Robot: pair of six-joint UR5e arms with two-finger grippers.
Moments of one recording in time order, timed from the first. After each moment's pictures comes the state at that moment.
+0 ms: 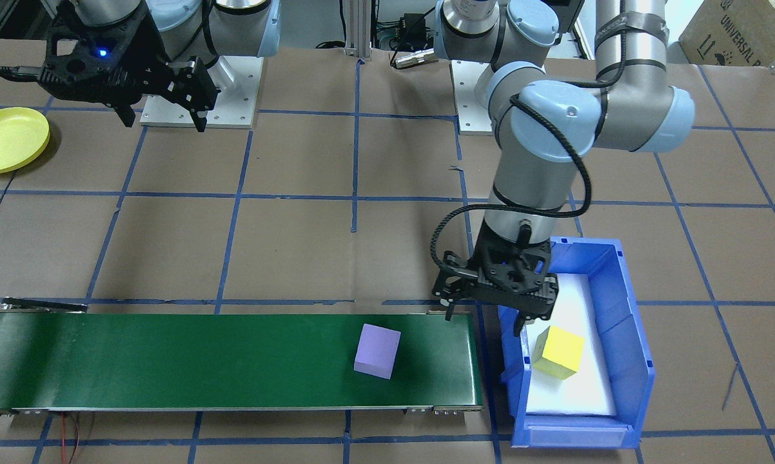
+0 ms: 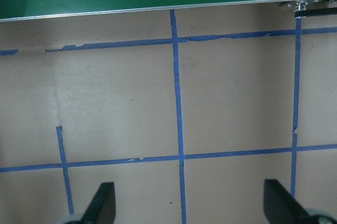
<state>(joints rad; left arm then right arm) -1.62 -1.88 -1.63 -0.84 1.54 0.22 1.58 -1.65 1.58 -1.47 -1.58 0.06</state>
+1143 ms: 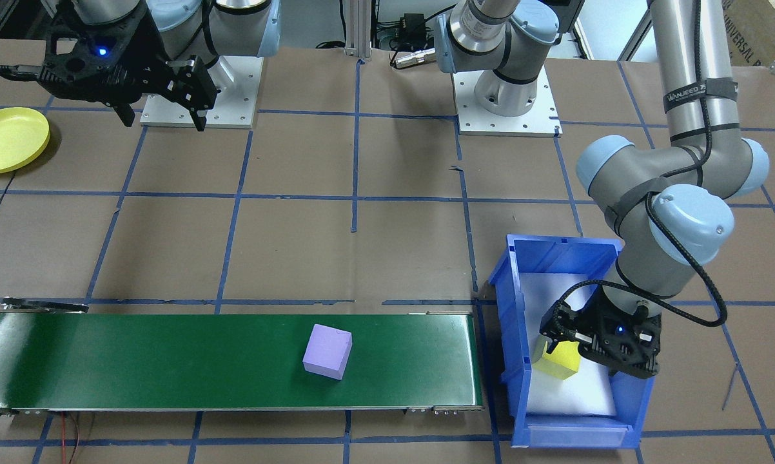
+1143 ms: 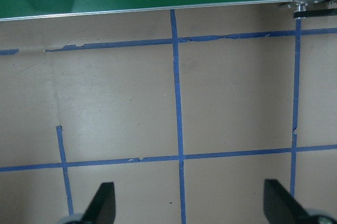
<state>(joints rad) -1.39 -2.01 -1.63 -0.85 1.51 0.59 1.58 -1.65 1.57 -1.47 -1.58 0.06</state>
